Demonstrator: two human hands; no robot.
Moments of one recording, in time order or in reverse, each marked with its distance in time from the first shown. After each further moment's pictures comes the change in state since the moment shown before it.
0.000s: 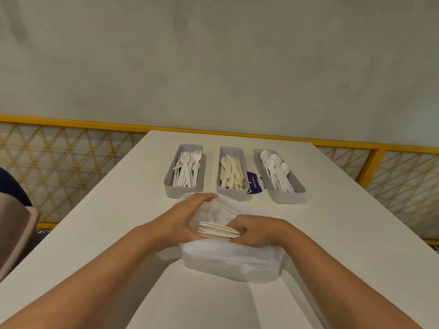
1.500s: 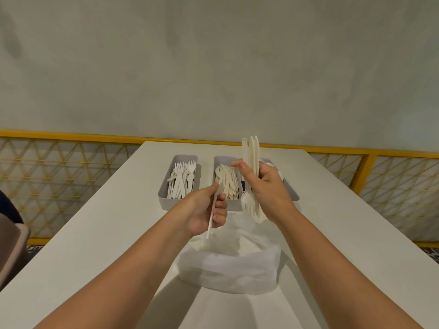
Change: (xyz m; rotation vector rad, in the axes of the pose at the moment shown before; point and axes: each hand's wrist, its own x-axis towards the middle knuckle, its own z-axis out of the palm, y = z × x) left_hand 0.049 0.079 -0.014 -1.445 0.049 -0.632; right_hand -0.014 -0.030 -0.046 0.754 0.985 -0.278
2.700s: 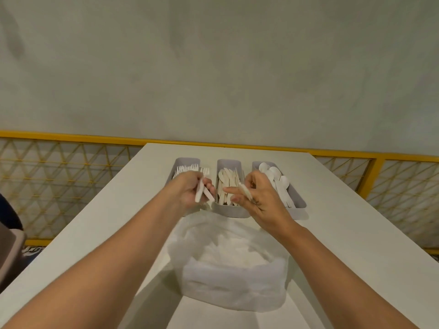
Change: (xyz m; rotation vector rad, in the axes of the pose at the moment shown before) left_hand 0.036 0.052 -0.019 -0.162 0.108 0.100; right_hand 0.012 0.046 -0.009 -0.572 -0.163 -0.380
